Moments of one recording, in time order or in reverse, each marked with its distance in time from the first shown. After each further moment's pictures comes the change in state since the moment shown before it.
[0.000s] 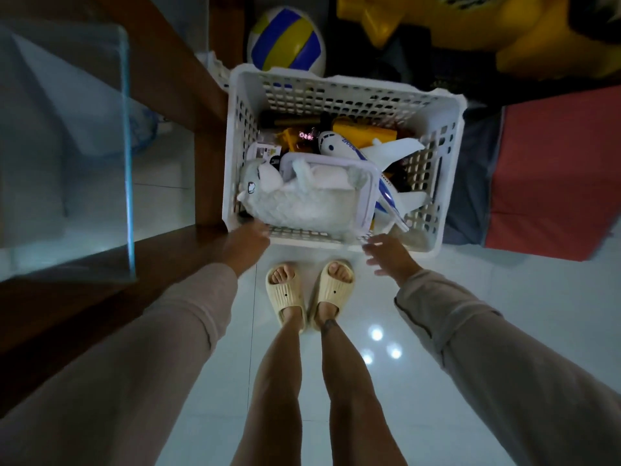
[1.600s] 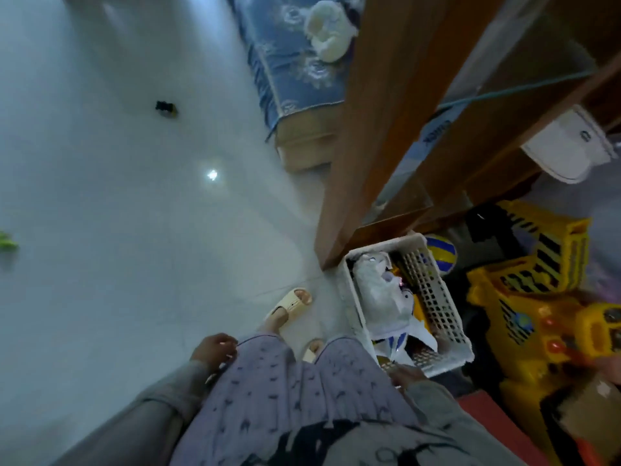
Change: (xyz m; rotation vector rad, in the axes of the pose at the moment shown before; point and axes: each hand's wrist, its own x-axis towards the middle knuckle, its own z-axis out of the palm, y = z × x) left_hand -0.465 -0.111 0.183 -1.407 0.338 -0.591; right_hand -0.289 0.004 -0.075 -0.963 -0.191 -0.284
